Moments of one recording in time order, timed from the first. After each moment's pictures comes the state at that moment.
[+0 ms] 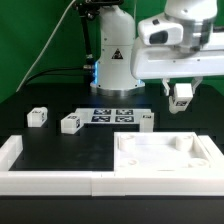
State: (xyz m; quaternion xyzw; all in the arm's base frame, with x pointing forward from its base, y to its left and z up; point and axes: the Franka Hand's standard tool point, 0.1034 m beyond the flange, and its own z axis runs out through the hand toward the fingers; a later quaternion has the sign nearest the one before) arm 0.465 0.113 0.100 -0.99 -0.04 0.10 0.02
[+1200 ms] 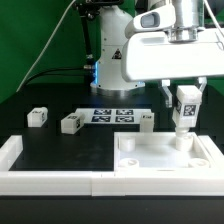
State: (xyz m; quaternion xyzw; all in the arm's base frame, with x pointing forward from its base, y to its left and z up) arm 0.585 0.098 0.105 -0.98 -0.11 -0.17 0.02
